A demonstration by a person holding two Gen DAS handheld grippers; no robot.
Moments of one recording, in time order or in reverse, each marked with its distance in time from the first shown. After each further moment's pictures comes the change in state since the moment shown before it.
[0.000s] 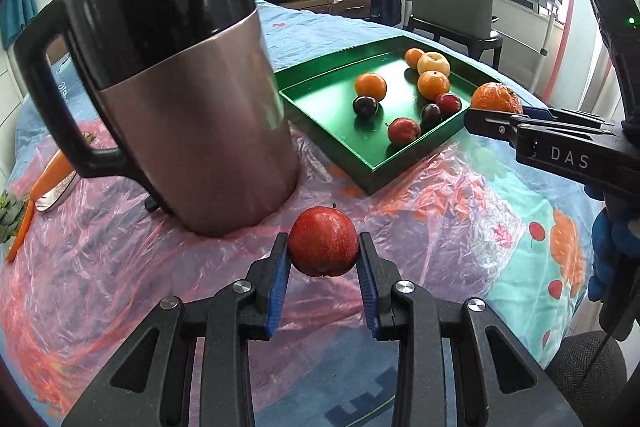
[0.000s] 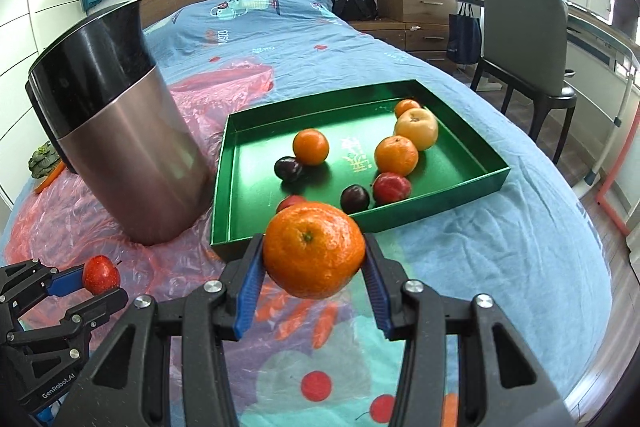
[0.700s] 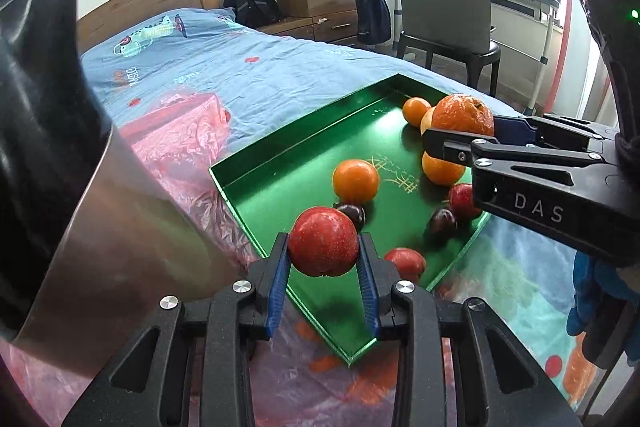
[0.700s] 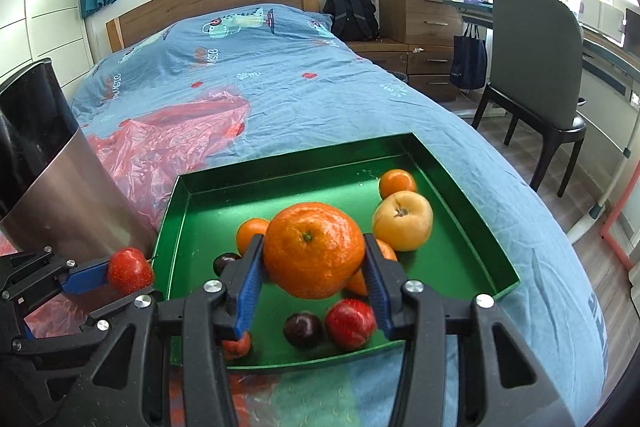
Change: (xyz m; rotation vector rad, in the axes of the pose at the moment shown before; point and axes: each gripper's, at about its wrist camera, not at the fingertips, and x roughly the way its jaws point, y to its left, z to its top) left arm 0.086 -0.030 0.112 0.056 -0.066 0.003; right arm 0.073 -0.039 0.079 -0.039 -0.061 0.002
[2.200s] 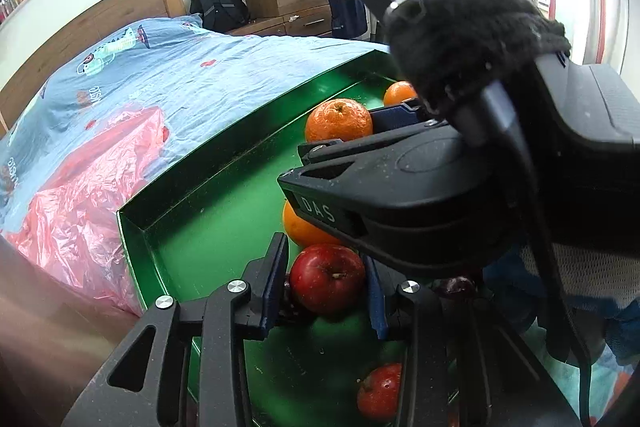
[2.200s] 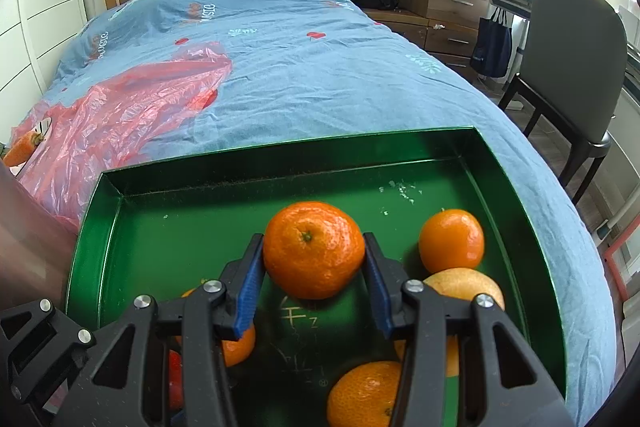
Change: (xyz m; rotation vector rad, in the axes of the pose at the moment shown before) left arm 0.074 -0.040 0.018 0.081 -0.002 -0.044; right arm 0.118 -0.005 0.029 -0.079 0.131 -0.005
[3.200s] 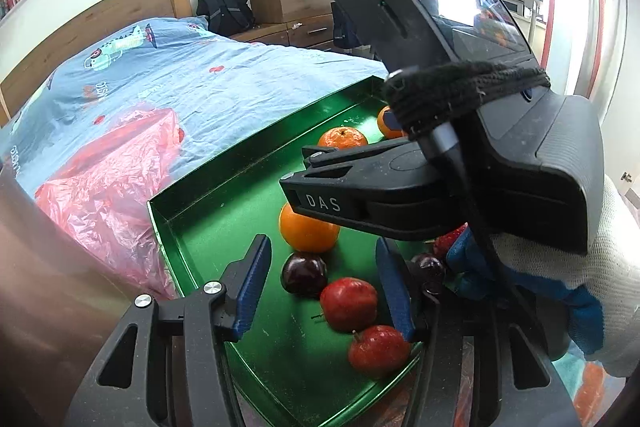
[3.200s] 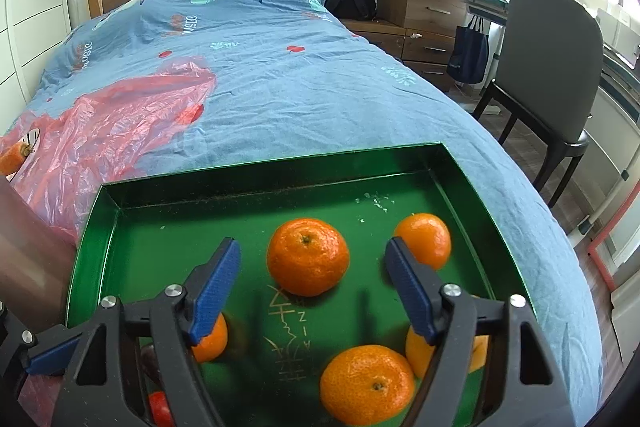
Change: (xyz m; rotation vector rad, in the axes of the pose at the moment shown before) left arm -0.052 0.017 -0.011 -0.044 -0.026 -0.026; right arm -0.023 0.002 0.002 0.020 -0.032 -0.079
